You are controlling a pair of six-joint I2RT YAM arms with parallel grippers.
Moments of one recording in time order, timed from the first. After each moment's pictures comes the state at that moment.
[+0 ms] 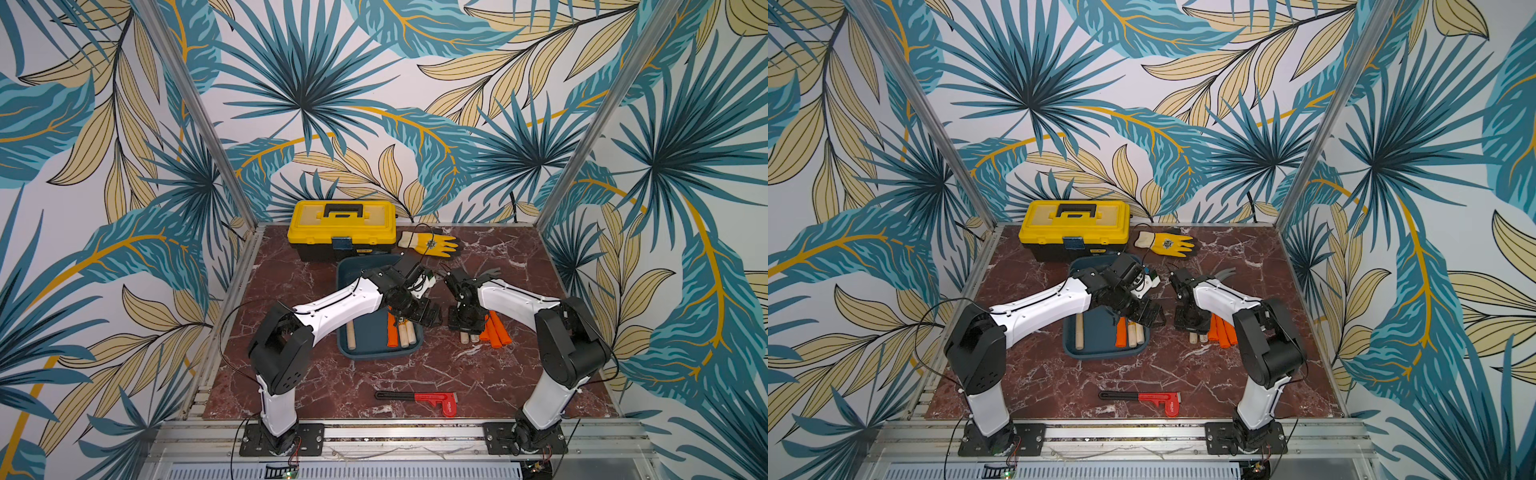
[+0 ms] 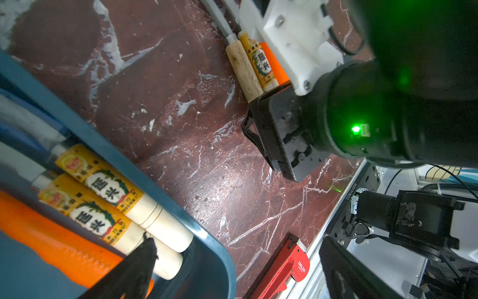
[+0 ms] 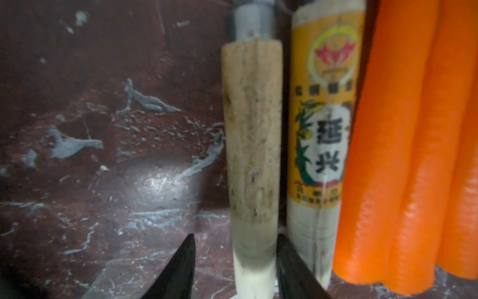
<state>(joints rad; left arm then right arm) -0.78 1.84 1.48 -0.67 0.42 -0.36 0.39 1.79 1.12 -0.86 0.08 0.59</state>
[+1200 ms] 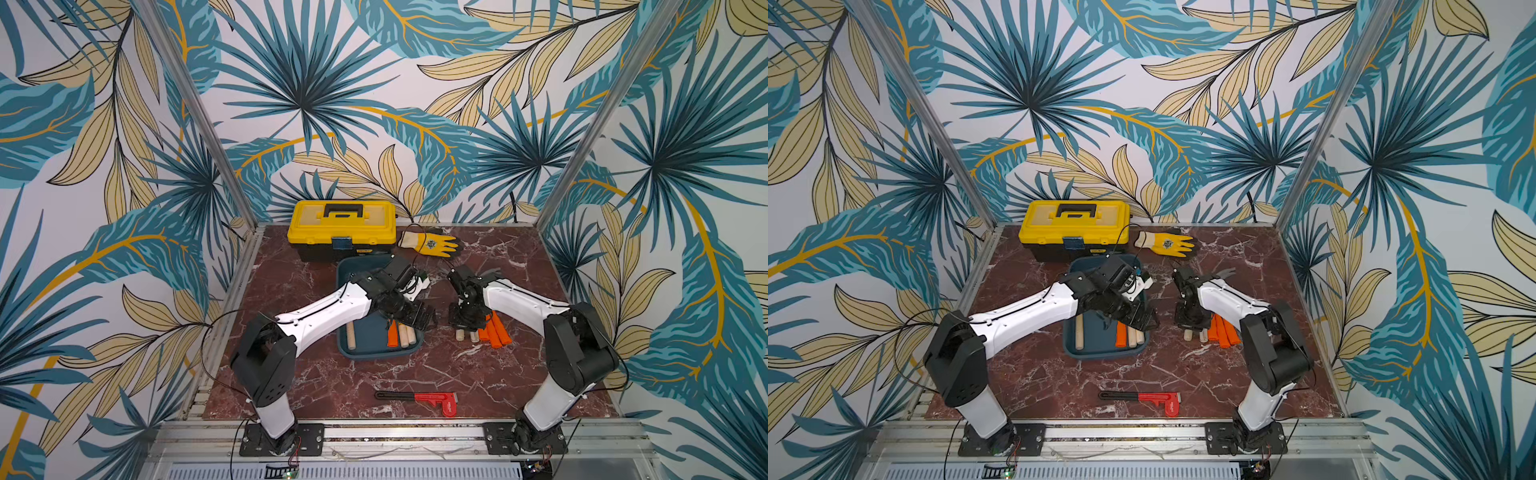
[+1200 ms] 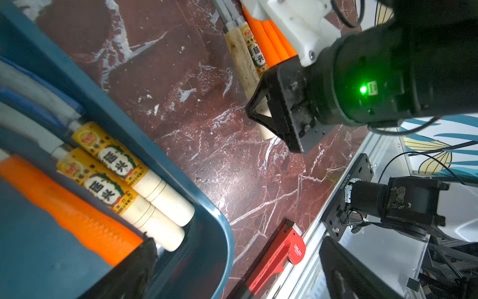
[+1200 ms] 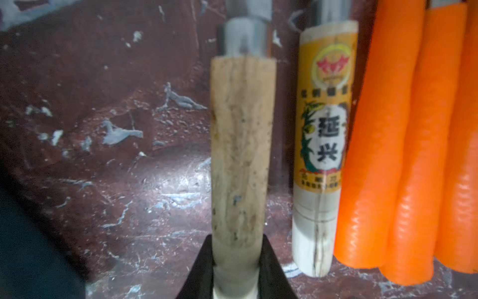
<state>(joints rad) -0.77 1.70 1.36 -0.65 0.41 -0.37 0.38 1.71 1.12 -0.87 0.03 0.57</state>
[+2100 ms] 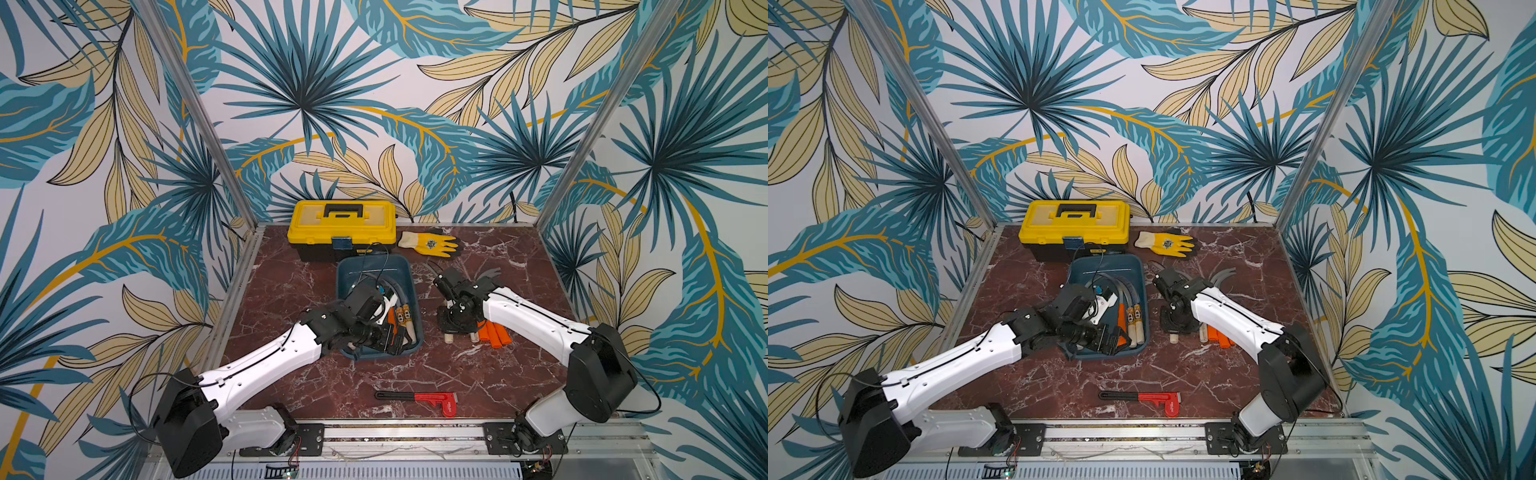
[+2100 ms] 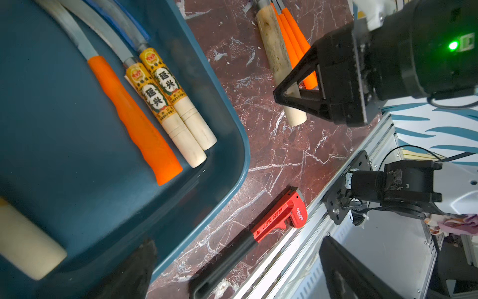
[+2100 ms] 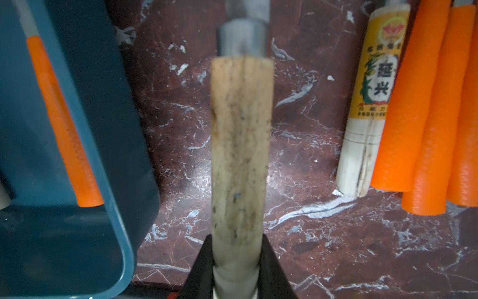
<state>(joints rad) -0.80 1.22 0.94 -0.59 0.28 -0.53 0.59 1.56 1.16 -0.96 0.05 0.66</state>
